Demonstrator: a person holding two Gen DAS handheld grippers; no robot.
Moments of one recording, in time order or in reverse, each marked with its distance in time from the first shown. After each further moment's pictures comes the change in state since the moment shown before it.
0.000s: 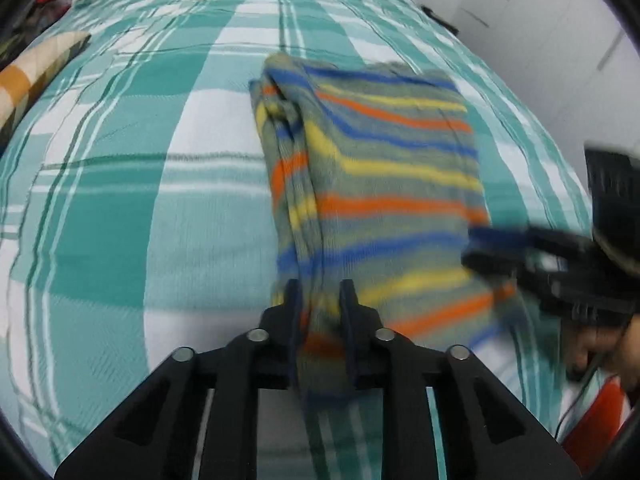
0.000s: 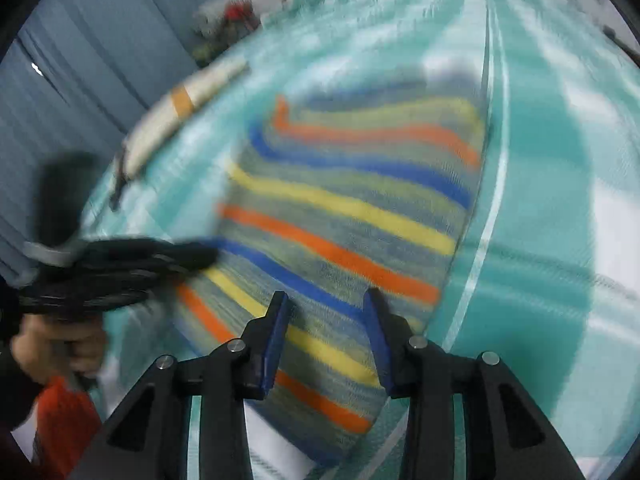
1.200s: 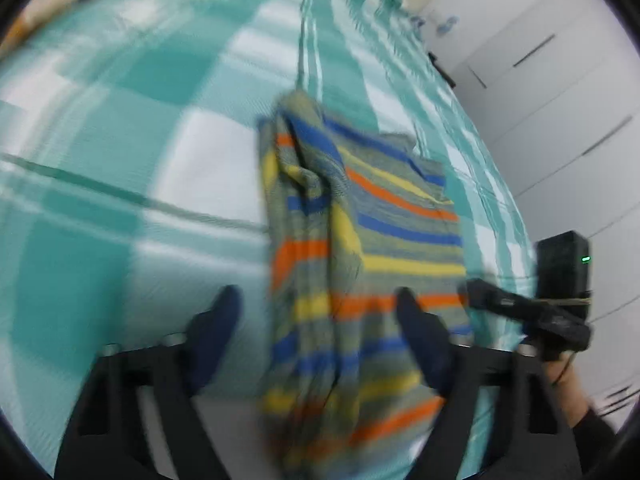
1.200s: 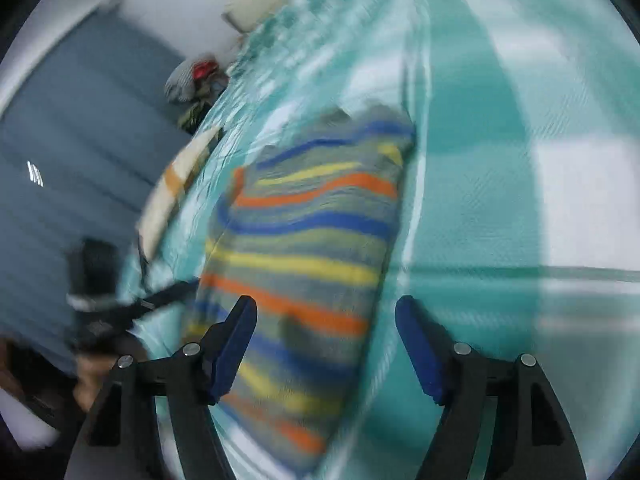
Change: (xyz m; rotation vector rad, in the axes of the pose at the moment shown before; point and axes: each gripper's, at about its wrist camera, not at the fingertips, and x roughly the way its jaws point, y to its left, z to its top) left arm 0.036 0.039 0.054 -0.250 -0.039 -0.258; right arm -0.013 -0.090 0.023 0.360 -0.072 0.195
